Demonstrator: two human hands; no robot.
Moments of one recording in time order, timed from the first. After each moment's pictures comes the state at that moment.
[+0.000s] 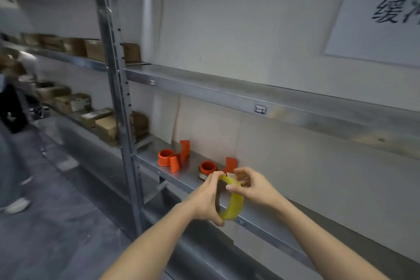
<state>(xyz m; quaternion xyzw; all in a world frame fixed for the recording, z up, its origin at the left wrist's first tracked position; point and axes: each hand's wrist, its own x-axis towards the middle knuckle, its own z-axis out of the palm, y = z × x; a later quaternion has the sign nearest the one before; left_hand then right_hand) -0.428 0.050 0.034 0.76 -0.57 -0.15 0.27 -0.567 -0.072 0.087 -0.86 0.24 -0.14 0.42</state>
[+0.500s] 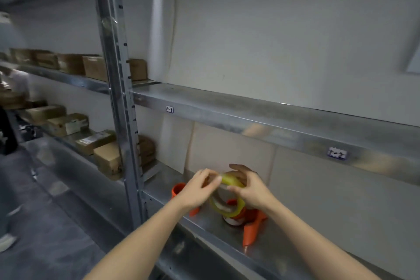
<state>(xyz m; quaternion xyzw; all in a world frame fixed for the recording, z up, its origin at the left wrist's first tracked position) -0.239 0.018 0.074 0.74 -0.48 -0.17 0.43 -0.373 -0.113 0.083 -0.83 0.24 -0.24 0.44</state>
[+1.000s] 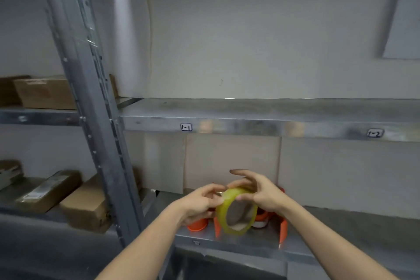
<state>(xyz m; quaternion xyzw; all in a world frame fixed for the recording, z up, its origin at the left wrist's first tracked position) -0.121 0.035 0.081 0.56 -0.45 -0.56 0.40 -0.316 -0.045 0.094 -0.80 0.29 -0.24 0.46</state>
